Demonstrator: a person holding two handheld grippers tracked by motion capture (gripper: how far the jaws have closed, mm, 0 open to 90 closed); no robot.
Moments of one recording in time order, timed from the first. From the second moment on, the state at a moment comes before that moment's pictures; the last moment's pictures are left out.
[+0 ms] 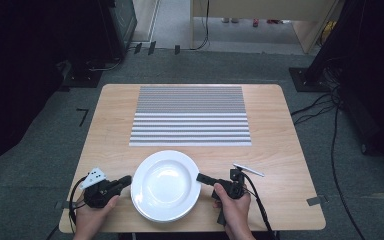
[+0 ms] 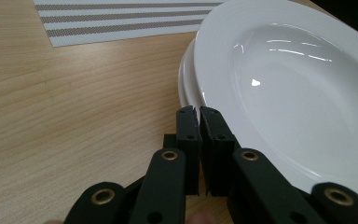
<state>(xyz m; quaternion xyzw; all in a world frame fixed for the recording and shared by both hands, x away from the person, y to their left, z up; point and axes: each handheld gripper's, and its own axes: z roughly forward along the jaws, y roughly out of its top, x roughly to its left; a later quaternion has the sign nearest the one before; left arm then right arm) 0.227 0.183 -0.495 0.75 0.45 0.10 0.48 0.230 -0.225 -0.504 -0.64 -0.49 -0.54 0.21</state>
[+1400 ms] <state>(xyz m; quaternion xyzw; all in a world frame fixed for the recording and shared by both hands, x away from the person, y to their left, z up) 0.224 0.163 -0.487 0.73 0.42 0.05 0.54 0.223 -0.256 -0.488 -0.64 -0.48 -0.56 0.21</state>
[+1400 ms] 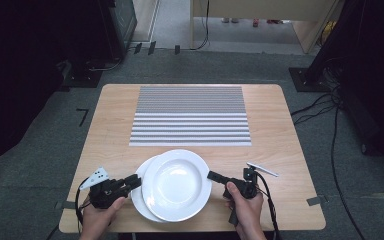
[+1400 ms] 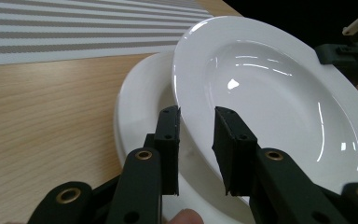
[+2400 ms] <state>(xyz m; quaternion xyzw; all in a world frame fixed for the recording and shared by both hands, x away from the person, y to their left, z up) 0.220 0.121 -0.494 0.75 0.44 0.02 0.49 0.221 -0.264 -0.488 -0.62 -0.50 -0.58 0.17</state>
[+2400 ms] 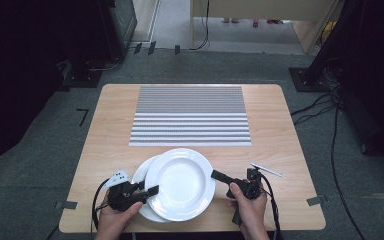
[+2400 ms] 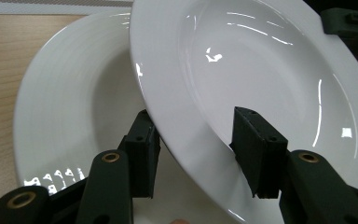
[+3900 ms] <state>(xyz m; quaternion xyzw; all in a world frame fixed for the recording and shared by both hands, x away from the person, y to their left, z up) 0.218 0.121 -0.495 0.72 0.49 0.04 0.50 0.205 -0.219 -0.487 -0.60 -0.60 -0.53 -0.03</state>
